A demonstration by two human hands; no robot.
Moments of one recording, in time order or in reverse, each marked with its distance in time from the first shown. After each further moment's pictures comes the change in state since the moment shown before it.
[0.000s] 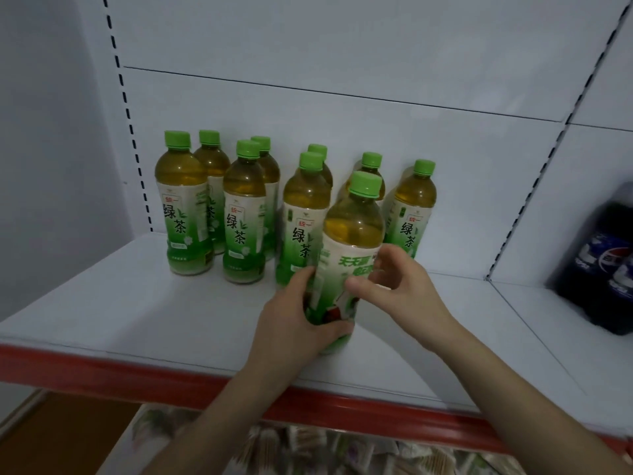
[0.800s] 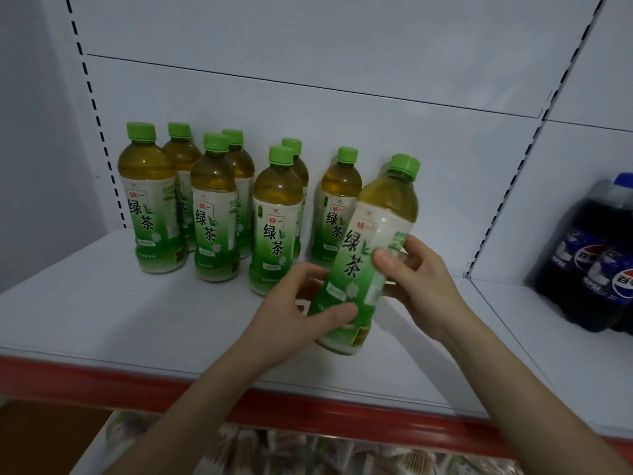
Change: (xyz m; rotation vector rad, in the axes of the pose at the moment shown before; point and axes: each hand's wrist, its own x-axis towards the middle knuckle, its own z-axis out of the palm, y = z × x) left_hand 0.012 0.026 0.015 -0.266 -0.212 -0.136; right_hand 0.002 0.005 -0.046 0.367 0.018 0.099
